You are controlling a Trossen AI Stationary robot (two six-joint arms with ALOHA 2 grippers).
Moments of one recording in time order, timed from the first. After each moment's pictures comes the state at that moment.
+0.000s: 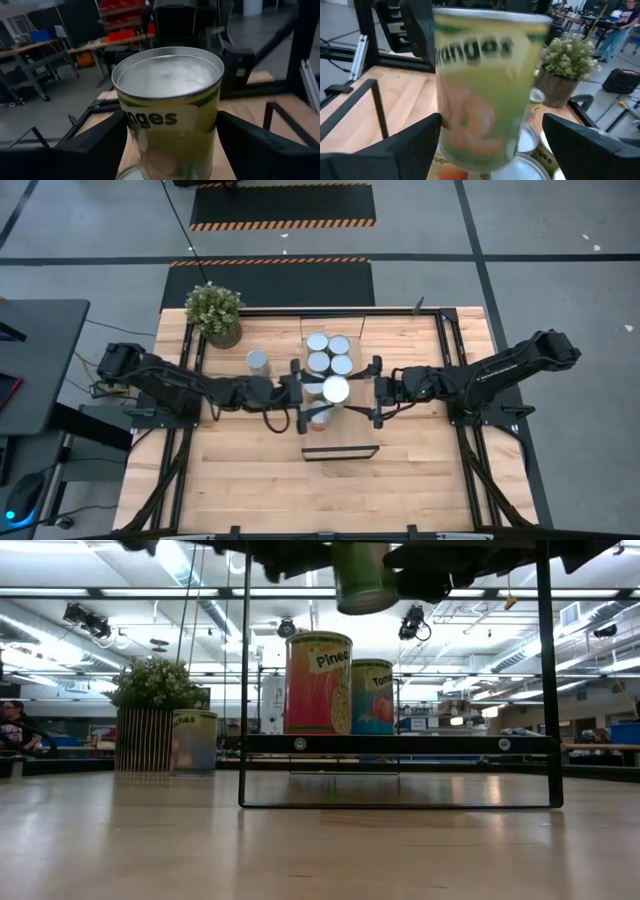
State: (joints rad) left arm -0.18 1.48 0.86 0.55 -0.35 0.15; right arm 0.18 1.19 0.64 0.37 0.25 -0.13
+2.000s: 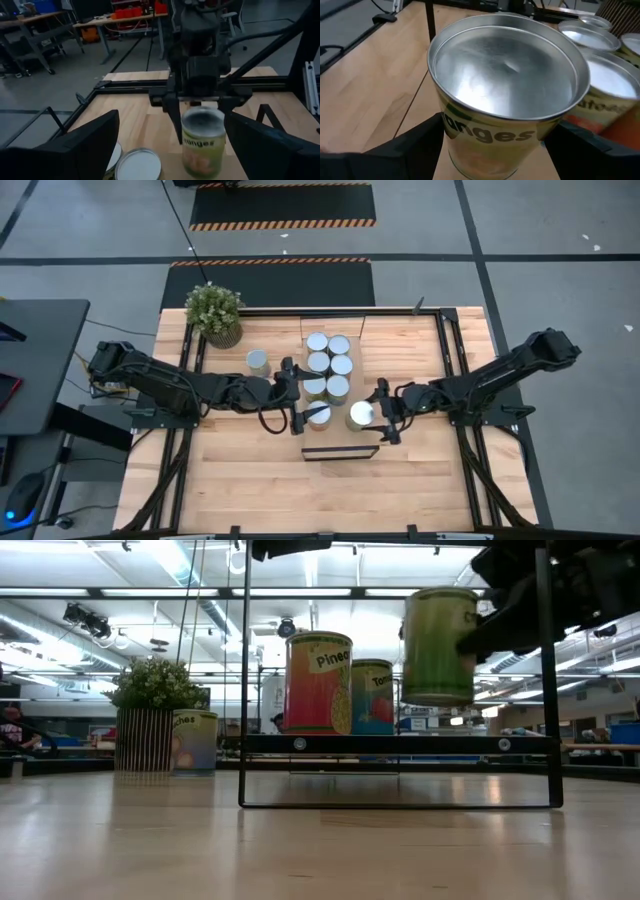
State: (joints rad) left arm -0.24 1.39 0.99 0.20 -0.45 0.03; right arm 0.24 1.18 0.42 0.33 0.15 -0.05
